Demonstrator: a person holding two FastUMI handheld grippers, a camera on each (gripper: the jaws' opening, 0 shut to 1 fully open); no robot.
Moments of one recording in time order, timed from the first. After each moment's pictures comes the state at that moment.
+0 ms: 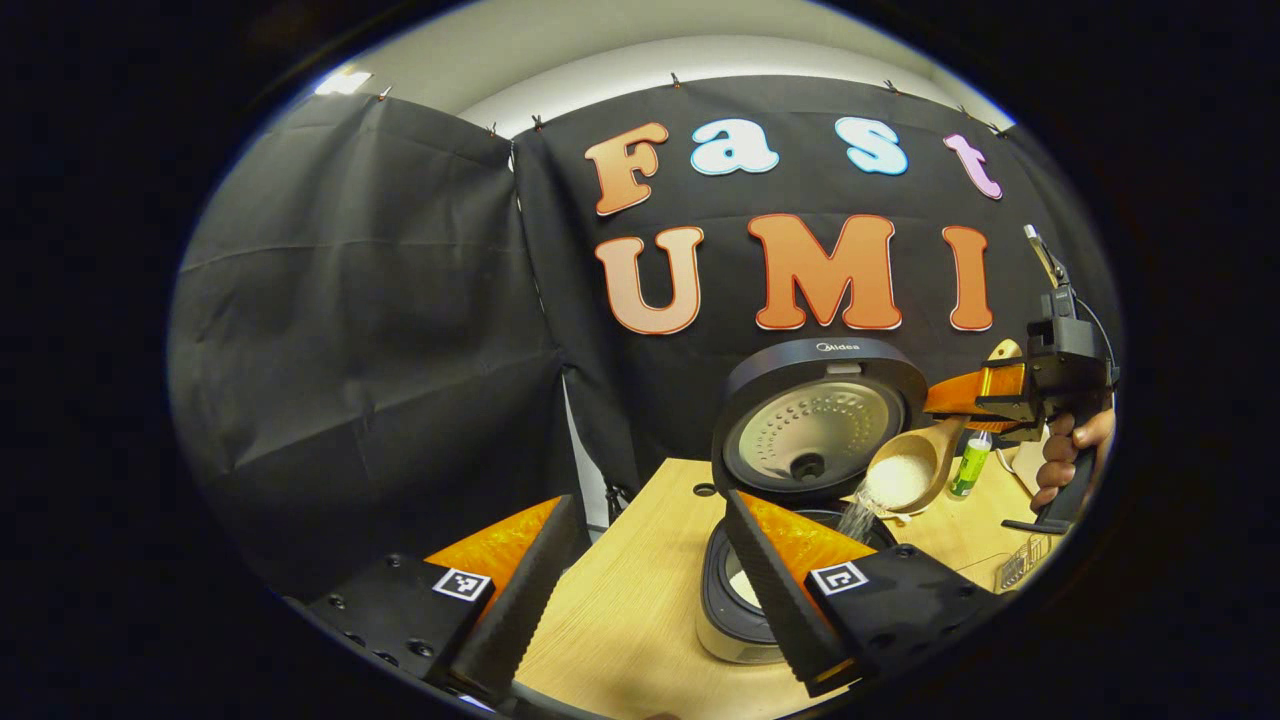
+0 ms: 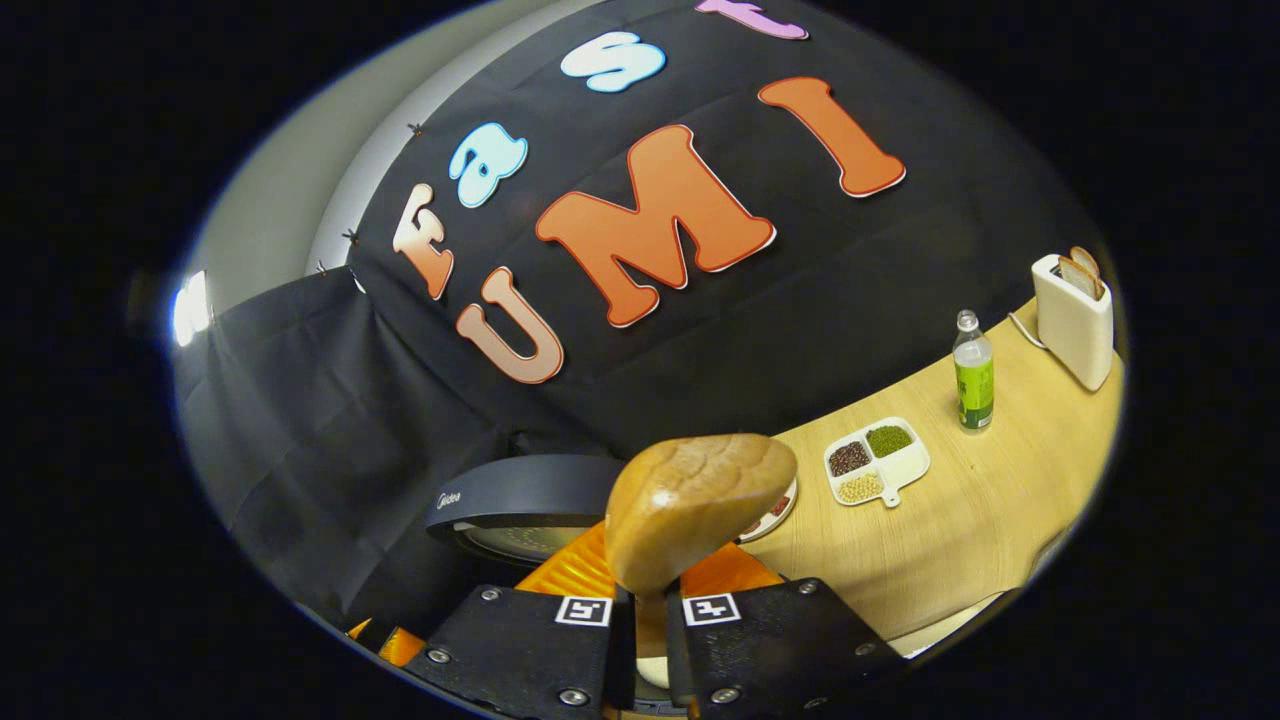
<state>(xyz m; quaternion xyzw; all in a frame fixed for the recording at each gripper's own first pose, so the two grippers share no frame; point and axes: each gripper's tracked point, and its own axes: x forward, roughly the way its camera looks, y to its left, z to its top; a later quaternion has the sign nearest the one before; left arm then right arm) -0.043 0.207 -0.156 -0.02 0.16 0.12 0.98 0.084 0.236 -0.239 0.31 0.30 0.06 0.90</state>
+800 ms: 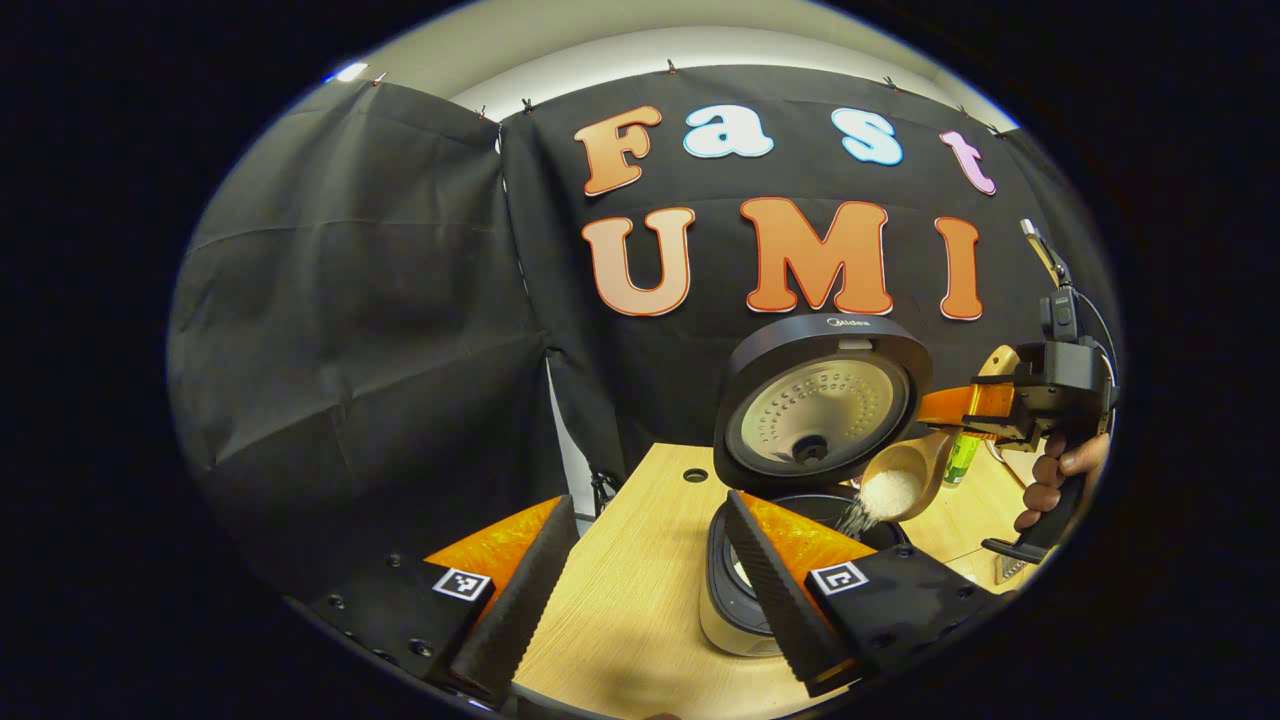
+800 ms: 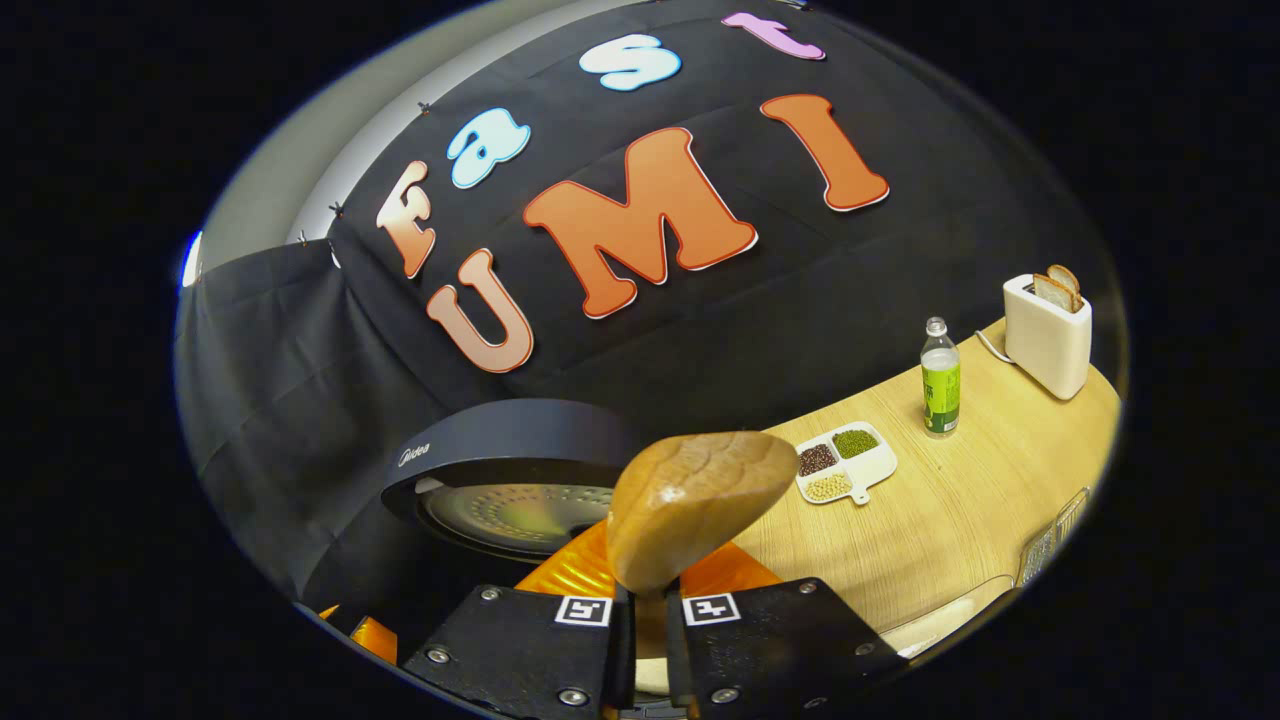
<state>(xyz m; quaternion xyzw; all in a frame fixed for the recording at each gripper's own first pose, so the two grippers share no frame) -0.034 0.221 -0.177 -0.03 0.18 0.09 0.98 0.068 0.257 -0.256 0.26 0.30 0.03 0.92</state>
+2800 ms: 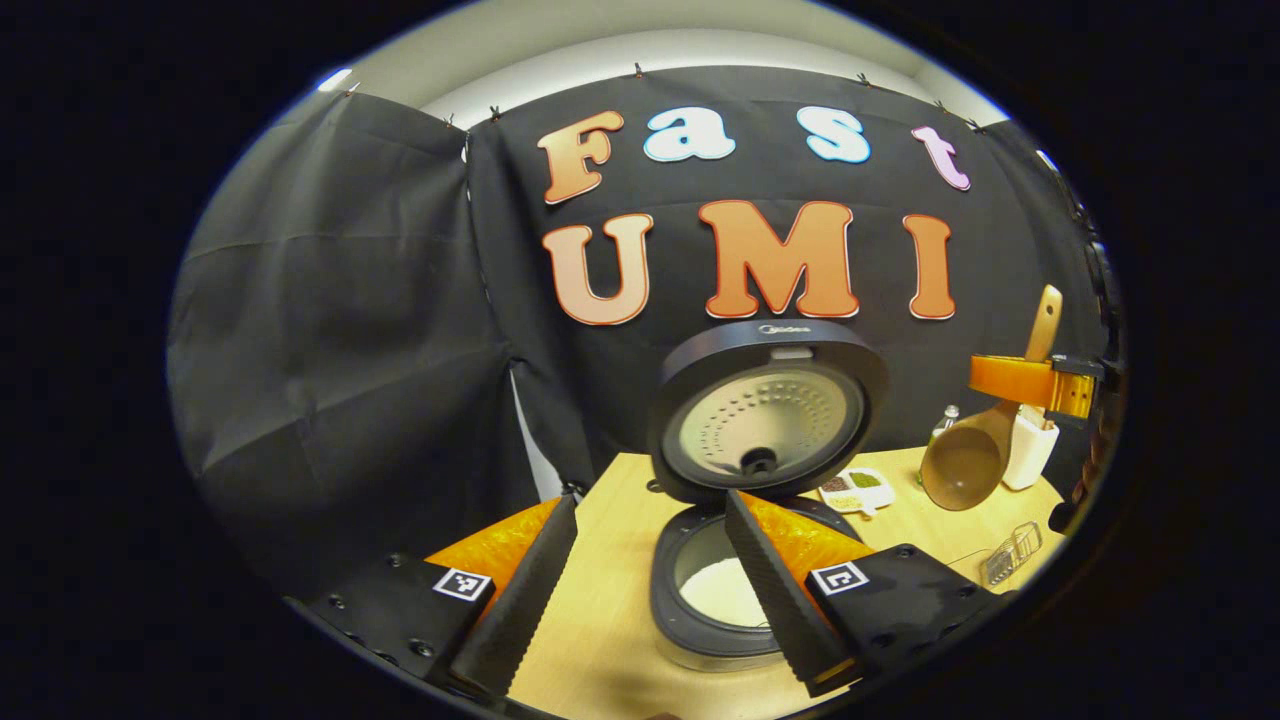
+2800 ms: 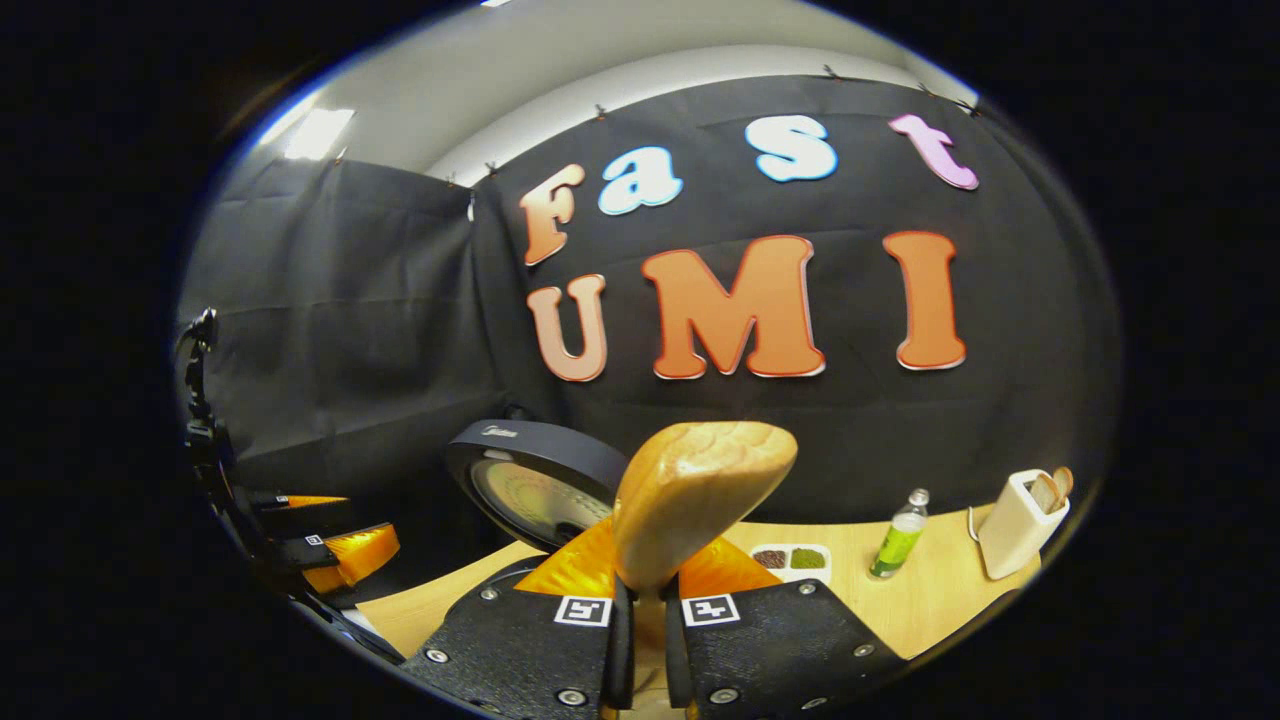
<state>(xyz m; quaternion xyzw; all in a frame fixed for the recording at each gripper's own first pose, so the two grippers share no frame) -0.007 0.150 -0.168 -0.03 0.17 0.04 0.98 0.036 0.160 -0.187 0.10 0.20 0.12 0.97</state>
